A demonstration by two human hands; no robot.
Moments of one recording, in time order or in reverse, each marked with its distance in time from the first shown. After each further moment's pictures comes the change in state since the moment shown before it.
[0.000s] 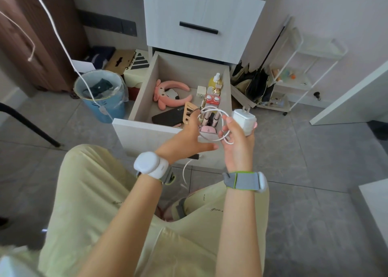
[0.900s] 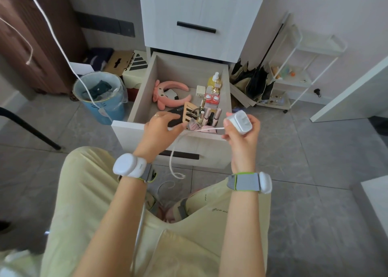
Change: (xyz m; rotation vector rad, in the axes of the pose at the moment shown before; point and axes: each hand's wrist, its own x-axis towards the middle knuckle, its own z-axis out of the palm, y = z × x) left_hand -0.003 -0.034 -0.039 0.367 0.426 -0.073; right_hand 0.006 -0.002 -0.011 -0.304 -0.021 -0.161
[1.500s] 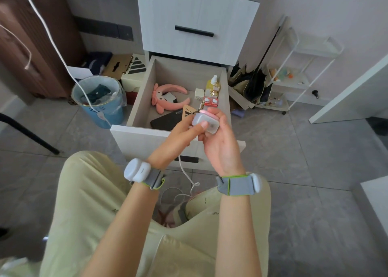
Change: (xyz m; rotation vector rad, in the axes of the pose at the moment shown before) left_hand -0.015 0.047 0.008 -0.723 -0.336 0.075; right_hand -0.013 -0.009 0.036 0.297 -0.445 0.148
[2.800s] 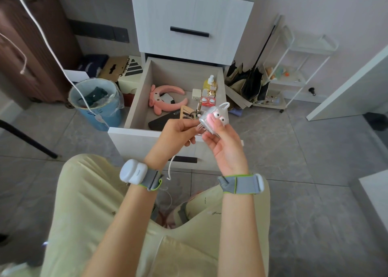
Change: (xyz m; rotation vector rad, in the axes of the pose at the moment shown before) left_hand 0.007 0.000 -0.005 0.057 0.125 -0.019; right_hand -0.007 -0.009 -0.011 0.043 0.206 0.110
